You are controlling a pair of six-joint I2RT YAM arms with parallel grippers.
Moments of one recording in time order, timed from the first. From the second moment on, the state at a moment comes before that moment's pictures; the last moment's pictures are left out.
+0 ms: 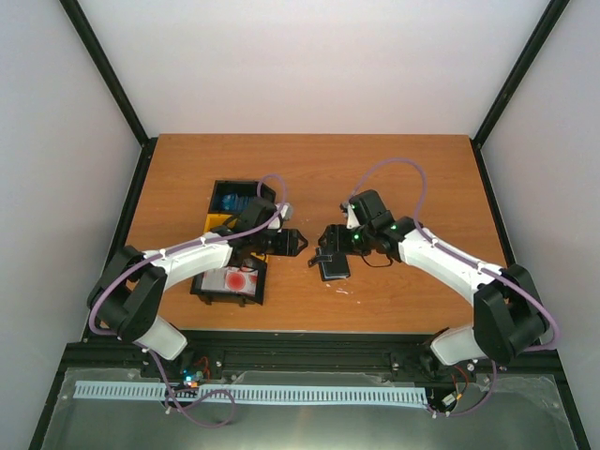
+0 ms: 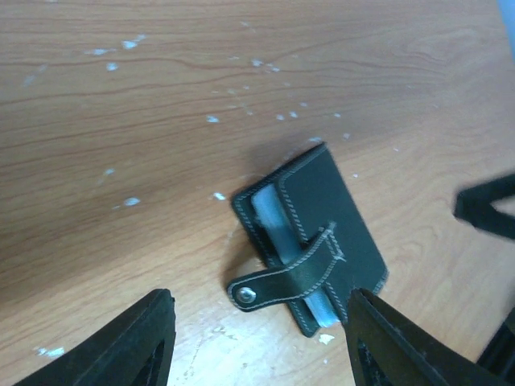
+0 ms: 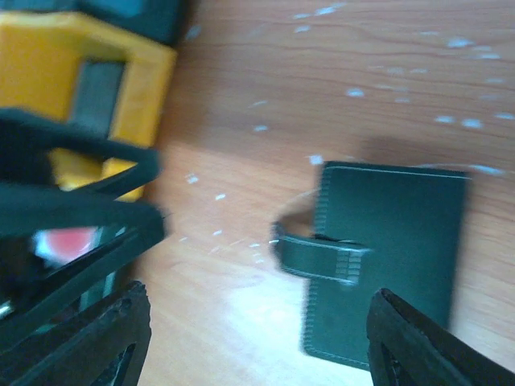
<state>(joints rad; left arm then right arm) -0.62 1.53 0.85 -0.13 0.28 -0.54 0.59 1.42 0.94 -0.43 -0.34 0.54</state>
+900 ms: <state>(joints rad) -0.68 1.81 0.97 -0.20 0.35 -0.42 0.48 1.65 0.86 -0.39 -0.43 0.52</state>
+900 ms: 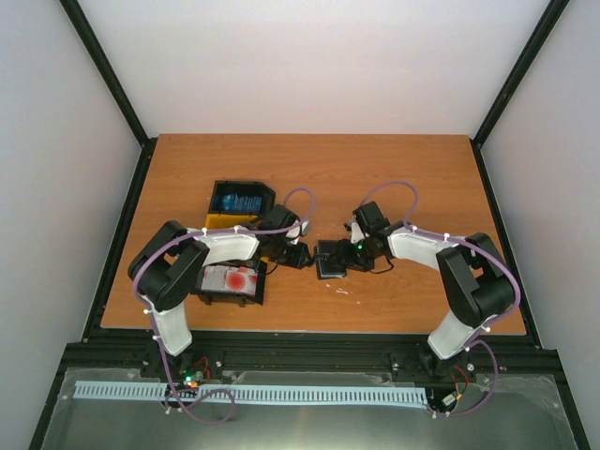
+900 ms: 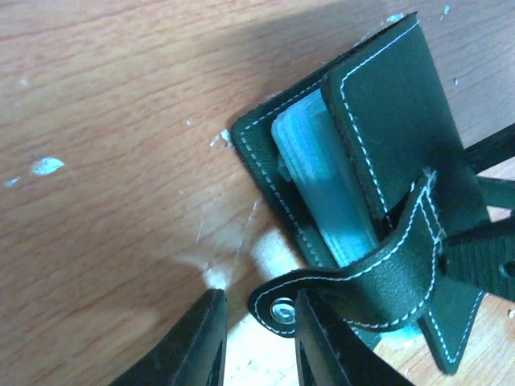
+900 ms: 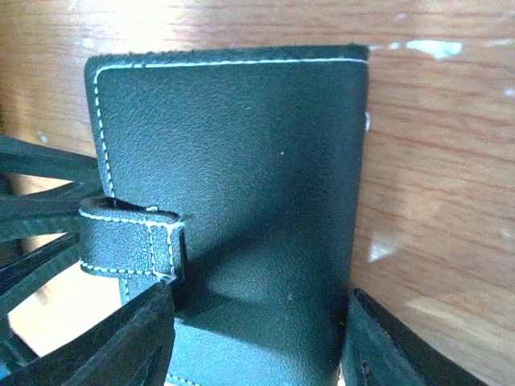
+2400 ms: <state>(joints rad) -0.67 1.72 0.91 -0.28 0.44 -0.53 0.51 1.71 0.87 -0.27 -0.47 0.56</state>
